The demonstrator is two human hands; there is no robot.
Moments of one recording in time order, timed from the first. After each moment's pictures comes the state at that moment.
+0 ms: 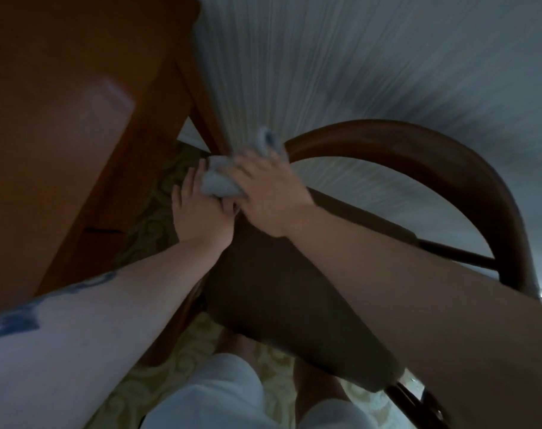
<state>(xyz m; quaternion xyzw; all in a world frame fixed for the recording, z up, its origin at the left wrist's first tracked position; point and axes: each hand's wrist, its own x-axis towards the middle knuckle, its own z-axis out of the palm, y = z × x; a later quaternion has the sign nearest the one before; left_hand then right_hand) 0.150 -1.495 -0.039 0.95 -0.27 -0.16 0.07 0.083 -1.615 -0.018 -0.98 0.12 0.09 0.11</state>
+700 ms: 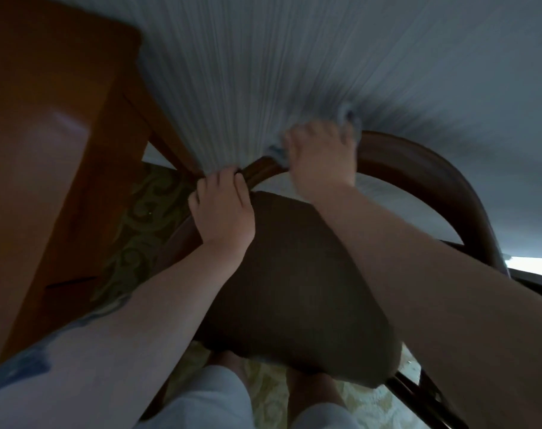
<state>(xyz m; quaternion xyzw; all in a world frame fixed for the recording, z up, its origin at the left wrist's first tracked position) 0.129 -1.573 -0.033 0.92 -0.31 -0.13 0.19 0.057 -1.705 0.005 -0.89 0.46 0.08 0.05</state>
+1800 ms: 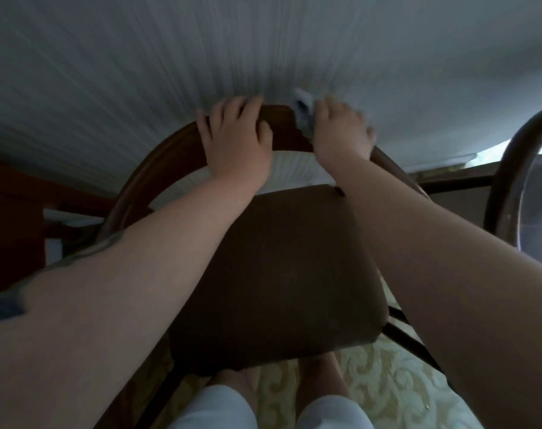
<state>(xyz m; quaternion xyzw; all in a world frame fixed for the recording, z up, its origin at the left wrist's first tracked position) 0.003 -1.726 0.006 0.77 -0.60 -0.13 0.15 -0.136 -1.773 0.008 -0.68 0.71 0.03 0.17</state>
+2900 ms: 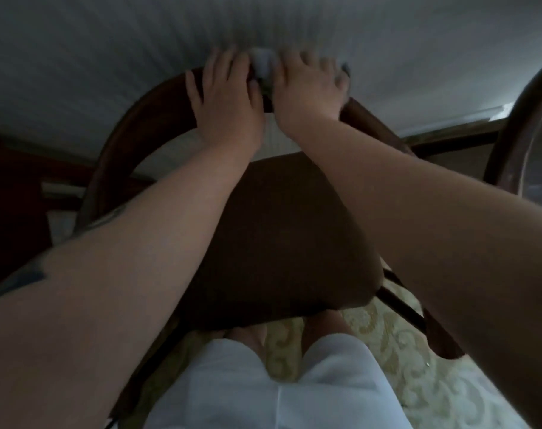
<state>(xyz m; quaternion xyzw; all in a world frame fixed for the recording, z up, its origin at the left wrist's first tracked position) -0.029 -1.732 -0.002 0.80 -0.59 -0.09 0.10 -0.130 -1.766 0.005 -0.72 0.67 -0.03 0.21</state>
